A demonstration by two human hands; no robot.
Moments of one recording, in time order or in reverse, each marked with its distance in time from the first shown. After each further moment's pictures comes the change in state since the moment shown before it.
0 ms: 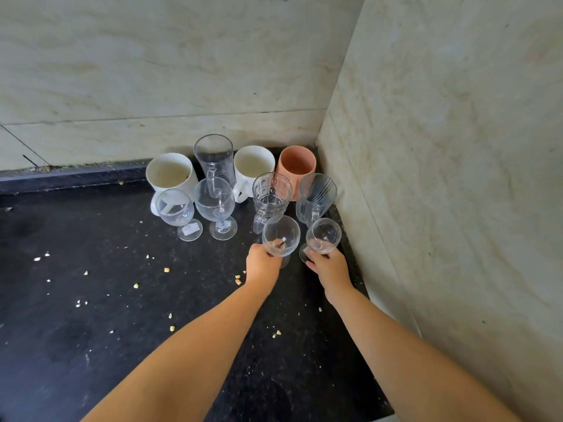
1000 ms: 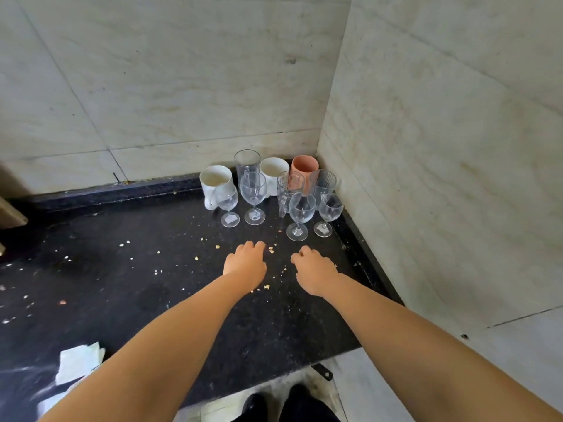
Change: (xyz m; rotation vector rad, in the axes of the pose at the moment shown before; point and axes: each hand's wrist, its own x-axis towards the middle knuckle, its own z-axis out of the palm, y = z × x) left_hand -0.125 -0.041 -0.141 1.074 -0.036 0.528; right_hand -0.169 0.012 0.043 -1.621 -0.220 -0.501
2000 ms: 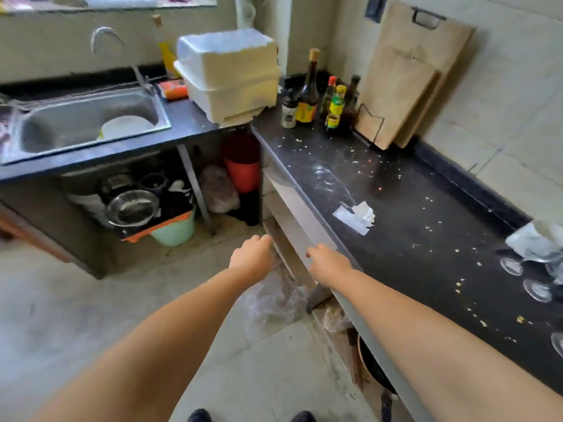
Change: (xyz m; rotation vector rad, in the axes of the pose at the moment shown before) left_hand -0.470 -0.067 0.131 -0.563 0.402 -1.257; right_hand -0.225 -0.288 0.112 -0.455 -0.157 -1.110
